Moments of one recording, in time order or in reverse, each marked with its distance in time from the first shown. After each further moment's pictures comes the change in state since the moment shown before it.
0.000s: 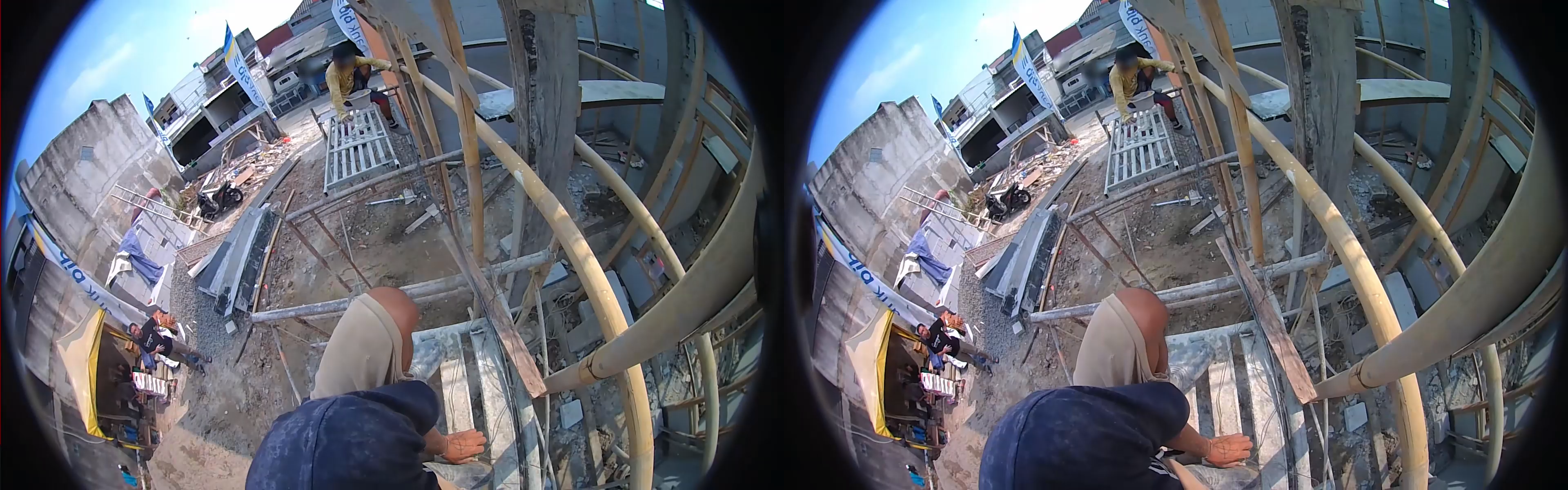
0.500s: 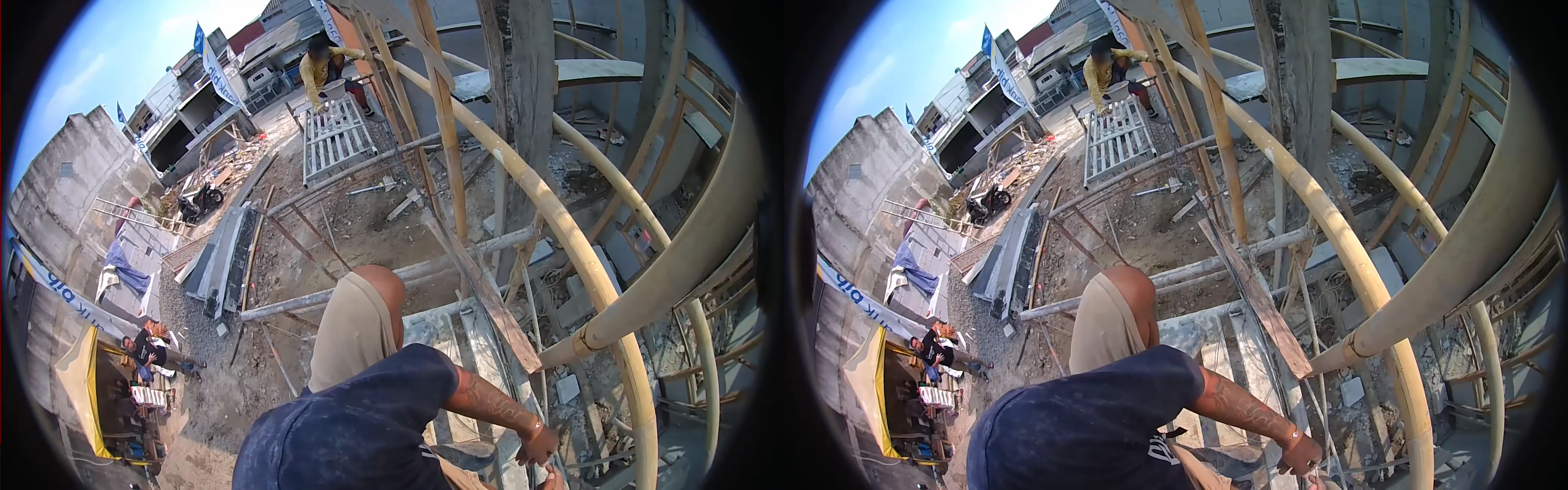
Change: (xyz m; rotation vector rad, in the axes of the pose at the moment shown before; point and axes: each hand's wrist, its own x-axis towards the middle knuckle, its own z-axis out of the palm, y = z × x) left_hand 0.174 0.111 -0.105 -0.761 -0.933 -0.102; right_hand -0.023 0.001 -0.046 0.054 0.143 -0.035
